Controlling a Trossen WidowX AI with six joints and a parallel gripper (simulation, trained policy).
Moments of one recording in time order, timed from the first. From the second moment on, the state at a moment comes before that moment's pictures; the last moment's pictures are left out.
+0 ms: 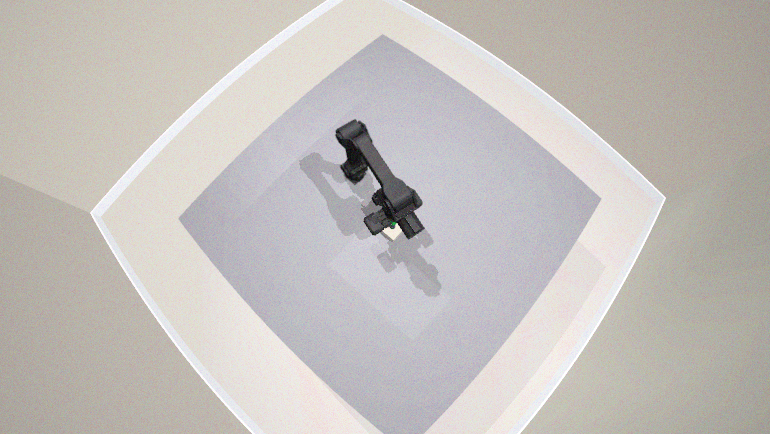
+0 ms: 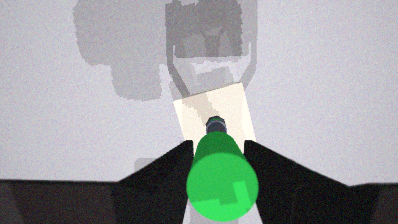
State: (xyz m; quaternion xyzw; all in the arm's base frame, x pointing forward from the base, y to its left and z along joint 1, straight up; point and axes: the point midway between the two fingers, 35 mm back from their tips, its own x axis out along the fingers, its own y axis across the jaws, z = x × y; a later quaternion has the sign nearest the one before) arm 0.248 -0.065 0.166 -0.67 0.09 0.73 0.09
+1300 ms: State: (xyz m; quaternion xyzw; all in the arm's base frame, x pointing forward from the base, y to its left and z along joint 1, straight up) arm 0.248 -0.065 0.106 -0.65 0.08 0.74 0.11
